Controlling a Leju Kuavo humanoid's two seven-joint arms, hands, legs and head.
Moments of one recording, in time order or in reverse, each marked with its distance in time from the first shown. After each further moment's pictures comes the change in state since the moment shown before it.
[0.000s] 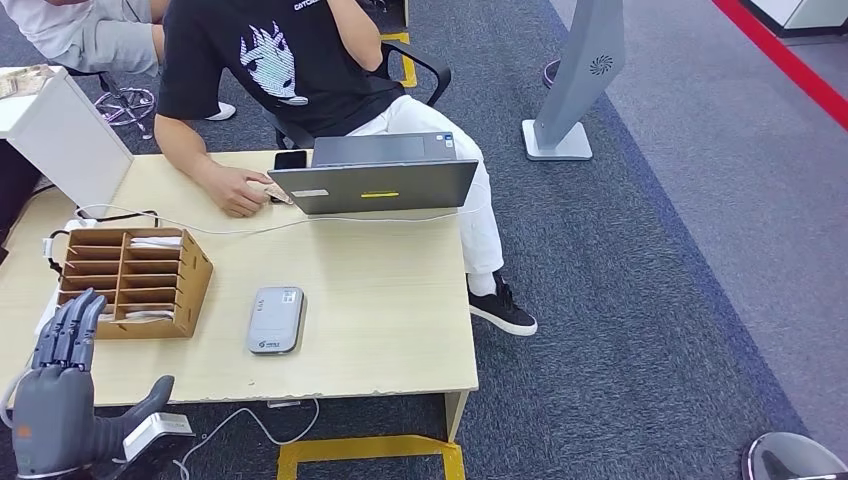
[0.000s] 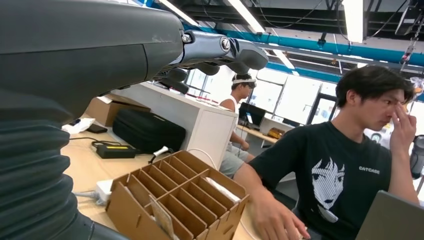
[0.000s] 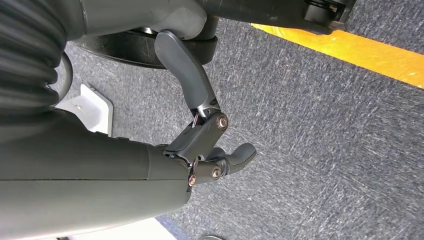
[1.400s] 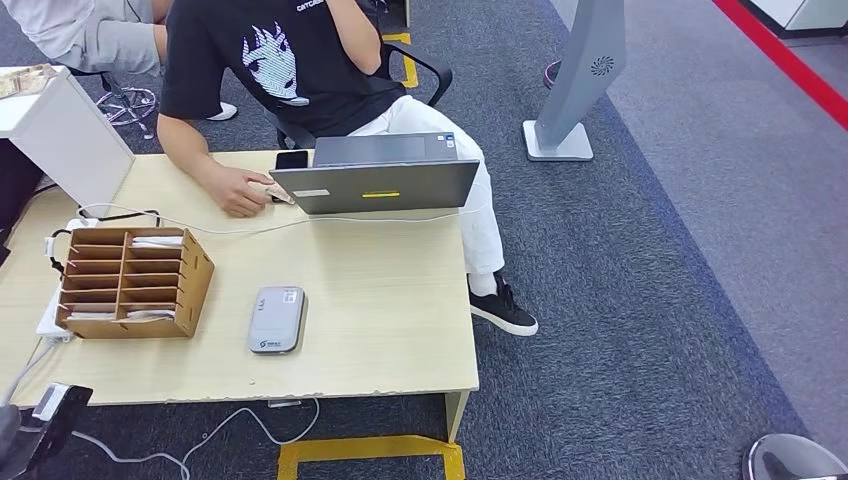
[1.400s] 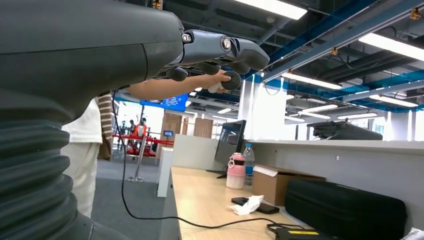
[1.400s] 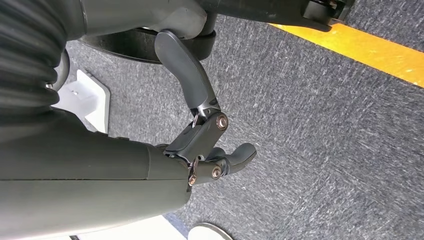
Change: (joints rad) left arm -0.157 -0.135 0.507 0.458 -0.351 0.225 0.101; right arm -0.003 0.007 -0.035 0.000 0.100 0.003 0.008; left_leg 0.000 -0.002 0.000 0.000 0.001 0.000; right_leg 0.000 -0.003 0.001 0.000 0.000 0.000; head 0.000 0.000
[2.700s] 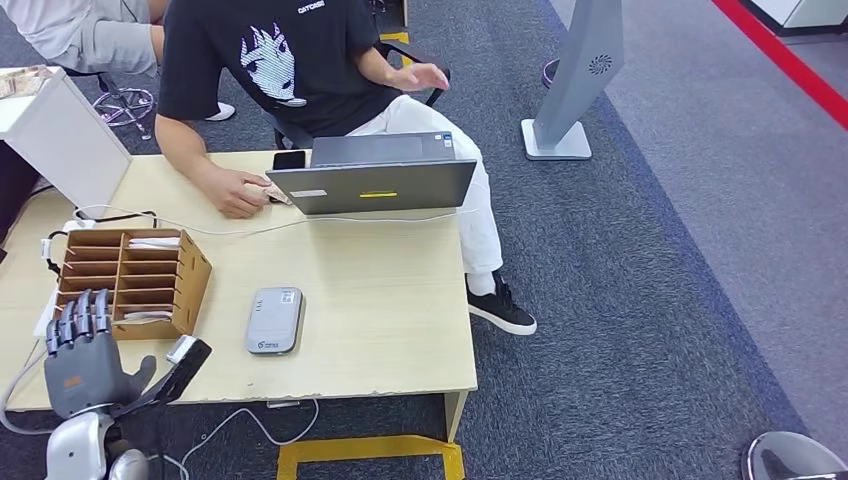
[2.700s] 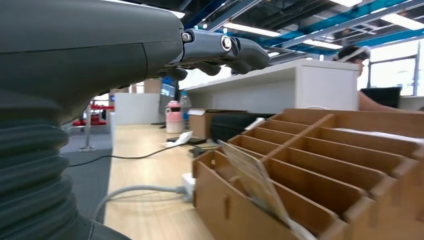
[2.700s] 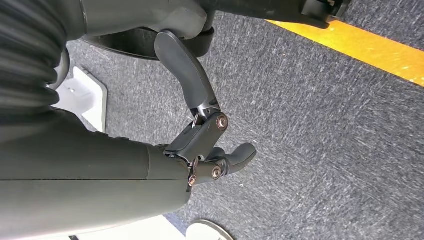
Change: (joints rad) left arm -0.191 0.004 -0.351 0.224 -0.071 -0.113 0.129; right arm 0.000 0.001 -0.015 0.000 0.022 -0.008 -0.011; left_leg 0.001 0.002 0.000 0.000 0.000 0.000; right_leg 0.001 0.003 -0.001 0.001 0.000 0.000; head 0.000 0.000
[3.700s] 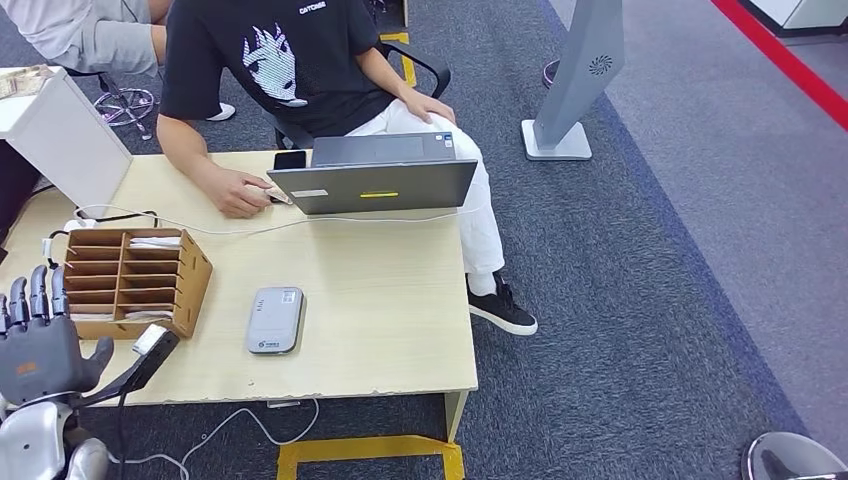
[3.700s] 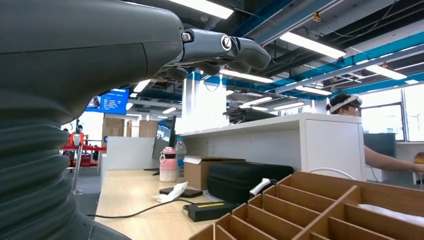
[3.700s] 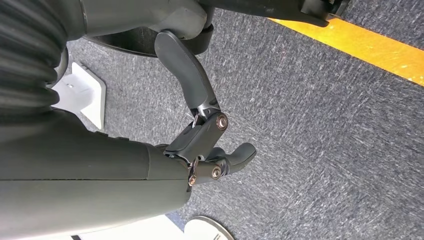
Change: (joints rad) left arm -0.048 0.078 0.029 -0.010 -0.051 0.057 -0.037; right arm -0.002 0.000 -0.015 0.000 0.034 0.005 -0.003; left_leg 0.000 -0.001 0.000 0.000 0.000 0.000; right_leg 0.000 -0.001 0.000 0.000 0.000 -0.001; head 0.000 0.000
